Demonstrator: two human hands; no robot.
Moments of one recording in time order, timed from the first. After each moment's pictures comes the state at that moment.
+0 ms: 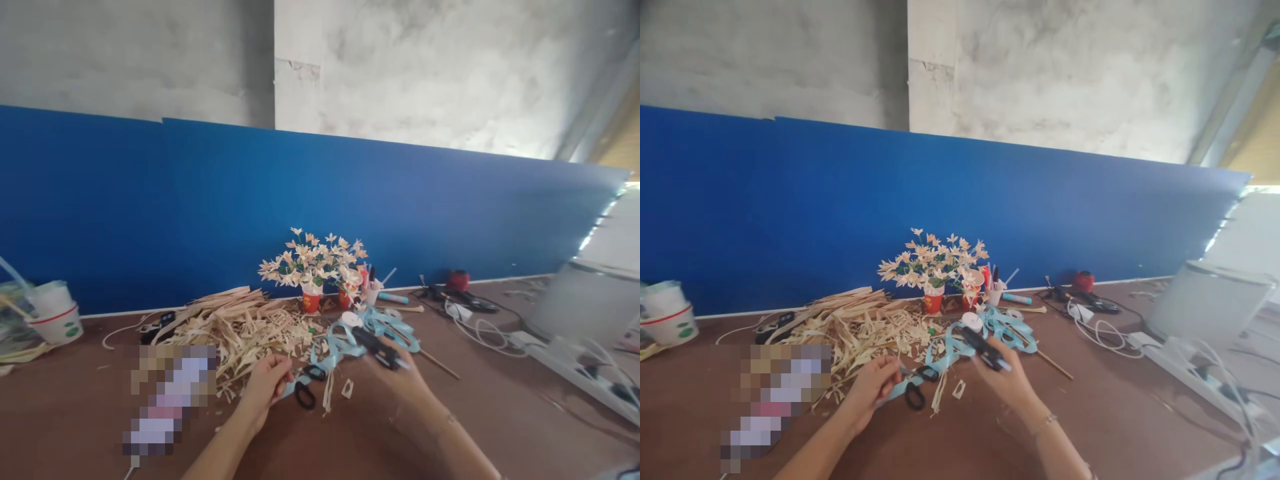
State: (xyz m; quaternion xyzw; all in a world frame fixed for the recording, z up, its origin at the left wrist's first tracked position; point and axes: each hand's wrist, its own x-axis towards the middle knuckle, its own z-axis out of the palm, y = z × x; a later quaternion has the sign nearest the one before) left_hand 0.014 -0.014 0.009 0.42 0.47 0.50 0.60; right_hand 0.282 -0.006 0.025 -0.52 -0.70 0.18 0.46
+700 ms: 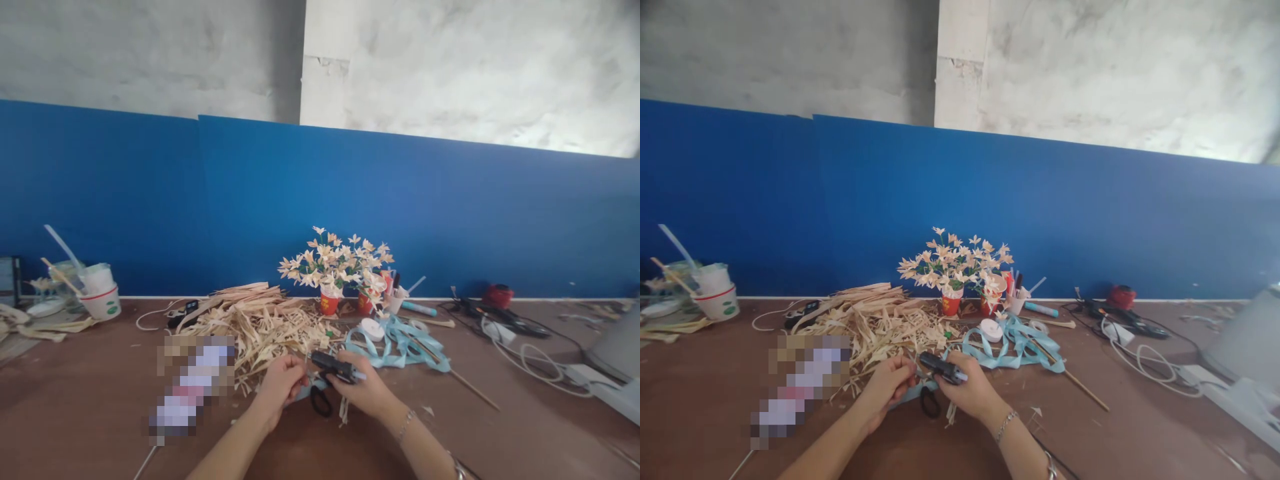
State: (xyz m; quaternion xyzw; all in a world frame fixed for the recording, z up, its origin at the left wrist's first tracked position) left_hand 0.014 -0.011 0.009 0.41 0.48 0.49 0.60; right_hand 0.194 0.012 0.022 -0.38 -0.83 0.22 0.34
